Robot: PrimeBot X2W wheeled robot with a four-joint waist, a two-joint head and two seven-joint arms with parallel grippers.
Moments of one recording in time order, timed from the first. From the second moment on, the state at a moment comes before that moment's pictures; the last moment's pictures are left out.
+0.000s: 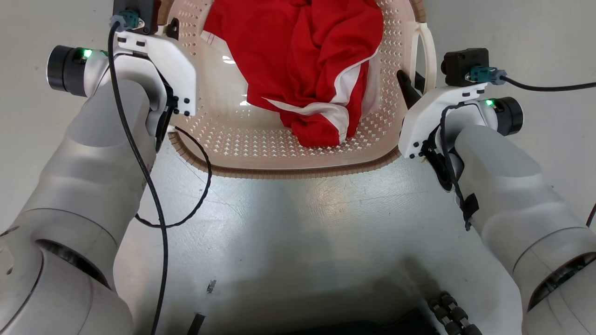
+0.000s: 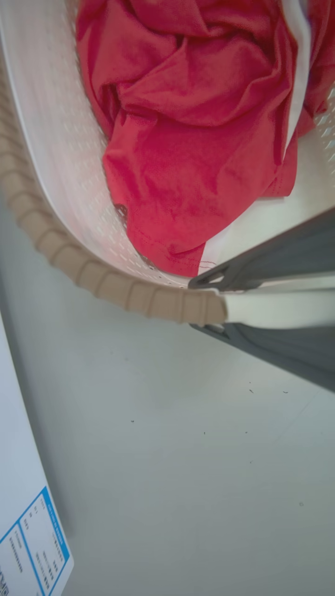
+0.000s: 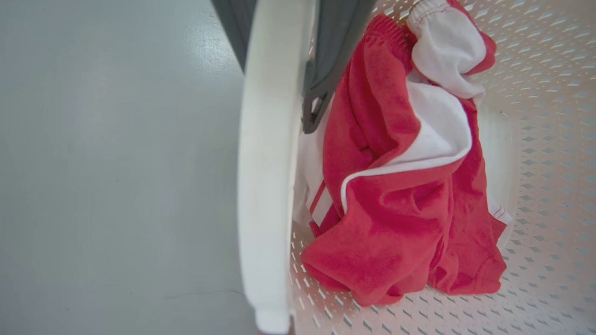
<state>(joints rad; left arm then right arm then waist) -1.28 0.14 -1.01 1.30 -0.86 0.03 -0.17 -1.13 -0.06 0.81 1.28 0.82 0.12 -0.16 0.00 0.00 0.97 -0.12</state>
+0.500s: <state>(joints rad) -1.30 0.13 -1.00 1.29 -0.88 0.05 -0.18 -1.15 -0.06 0.84 1.28 0.85 0.12 -0.19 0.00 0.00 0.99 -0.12</state>
